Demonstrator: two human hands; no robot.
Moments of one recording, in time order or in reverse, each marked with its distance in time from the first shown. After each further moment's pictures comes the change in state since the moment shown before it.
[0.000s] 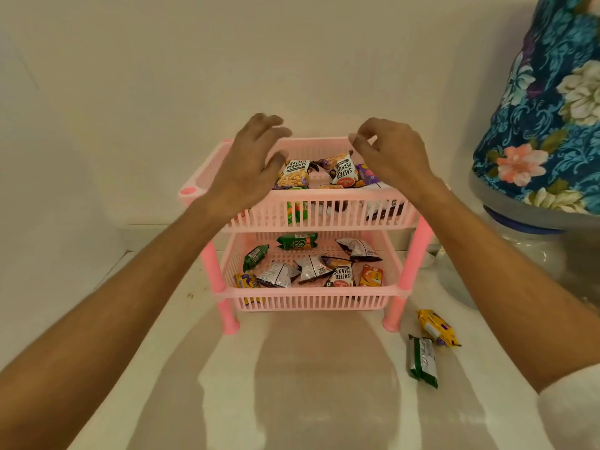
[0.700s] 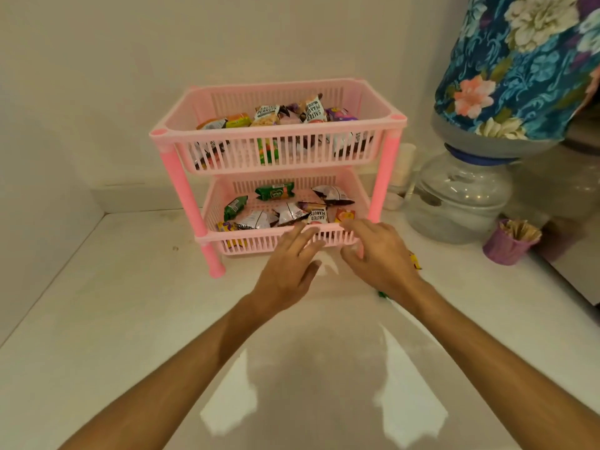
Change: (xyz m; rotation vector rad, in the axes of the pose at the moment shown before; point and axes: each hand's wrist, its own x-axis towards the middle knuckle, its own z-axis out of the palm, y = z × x) left_hand -0.215 0.096 0.121 -0.059 -0.267 0.079; right_hand -0.263 -0.007 0.001 0.055 -0.202 -0.014
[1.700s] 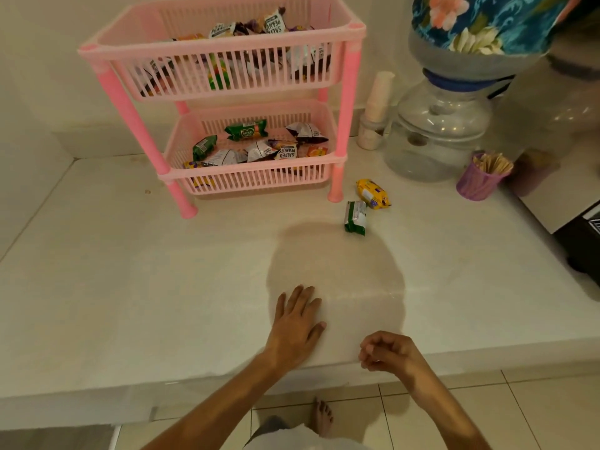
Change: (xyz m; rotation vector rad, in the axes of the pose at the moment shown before) left_hand -0.171 0.127 0.132 -0.001 -0.538 -0.336; right_hand -0.299 0.049 0.010 1.234 -0.435 0.994
